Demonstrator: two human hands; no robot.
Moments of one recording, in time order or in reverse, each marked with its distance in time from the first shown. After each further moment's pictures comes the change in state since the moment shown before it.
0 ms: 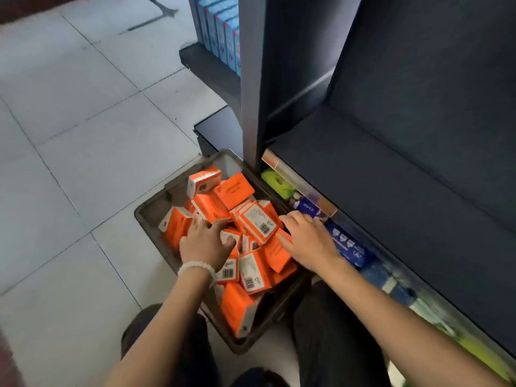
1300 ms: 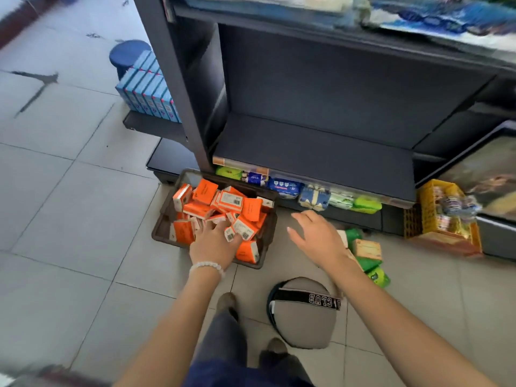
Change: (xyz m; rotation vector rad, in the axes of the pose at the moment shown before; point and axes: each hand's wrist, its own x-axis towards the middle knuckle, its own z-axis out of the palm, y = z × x) left_hand -0.212 -0.047 -0.222 -0.053 -0.188 0.441; right_hand -0.294 -0.191 -0.176 0.274 0.142 0.625
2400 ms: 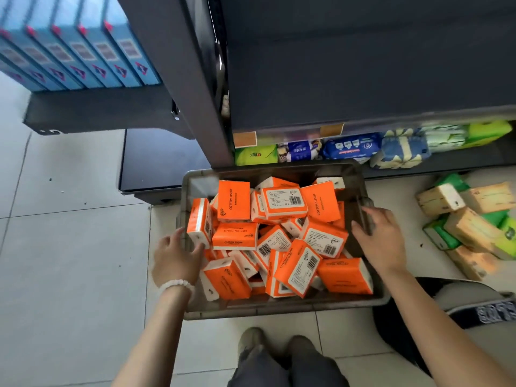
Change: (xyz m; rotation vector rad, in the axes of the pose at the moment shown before) left_hand 0.389 -0.272 0.104 0.015 0.070 -0.084; right_hand 0.257 -0.031 0.335 0.413 0.442 0.701
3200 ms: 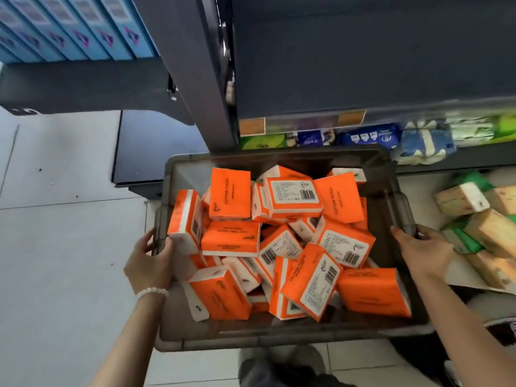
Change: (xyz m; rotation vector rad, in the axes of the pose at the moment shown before) left_hand 0.039 -0.045 0.017 -0.475 0.210 -0.126; right_hand 0.022 0.056 0.031 0.266 0.191 0.535
